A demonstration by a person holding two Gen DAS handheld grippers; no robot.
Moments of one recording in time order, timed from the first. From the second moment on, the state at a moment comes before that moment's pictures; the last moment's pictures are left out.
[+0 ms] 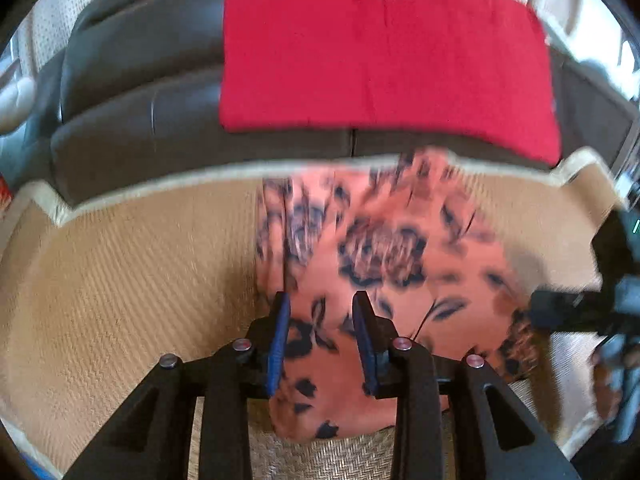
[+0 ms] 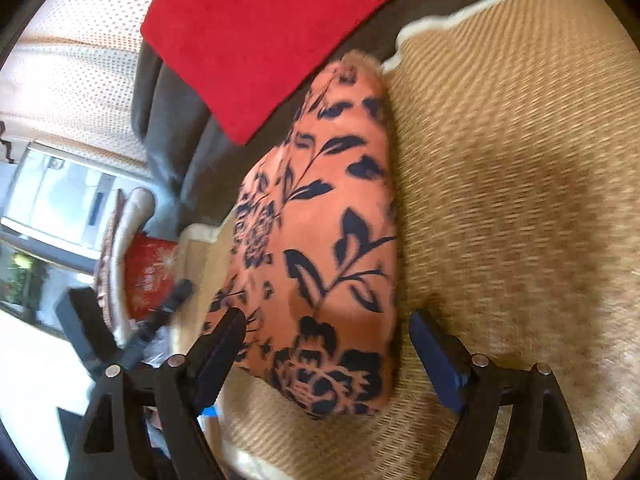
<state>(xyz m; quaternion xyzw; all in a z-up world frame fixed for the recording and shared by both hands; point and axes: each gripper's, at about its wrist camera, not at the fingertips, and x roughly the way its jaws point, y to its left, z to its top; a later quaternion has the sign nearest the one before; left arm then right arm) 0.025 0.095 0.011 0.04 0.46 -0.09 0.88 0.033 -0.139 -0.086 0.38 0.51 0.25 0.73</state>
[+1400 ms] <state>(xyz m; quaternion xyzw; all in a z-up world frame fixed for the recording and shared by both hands) 0.015 0.134 -0.047 -0.03 0.48 -0.04 0.88 0.154 -0.080 -0.052 0.22 0.51 0.19 0.81</state>
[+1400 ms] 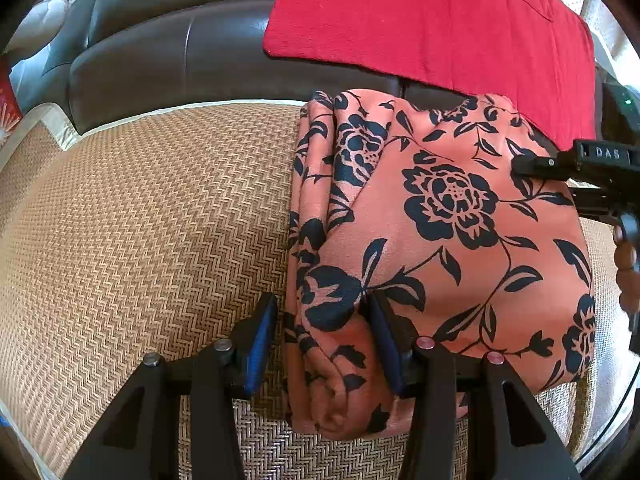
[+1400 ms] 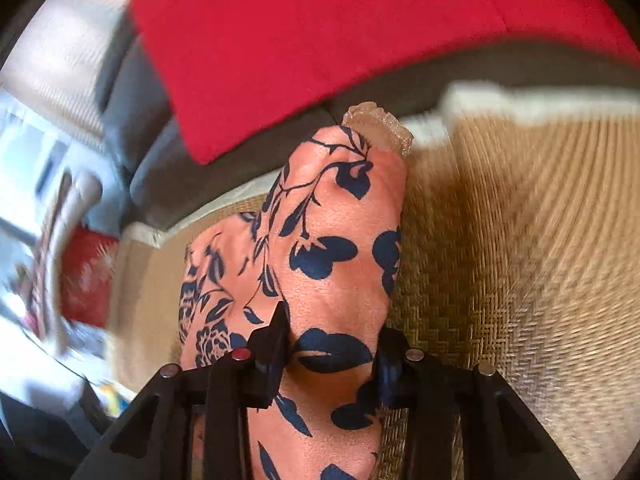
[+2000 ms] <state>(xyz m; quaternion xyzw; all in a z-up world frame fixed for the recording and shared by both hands) 0.016 0.130 -0.046 -0.02 0.49 -0.04 0.87 0.091 -0.064 -0.051 0.18 0.53 0.21 0.80</state>
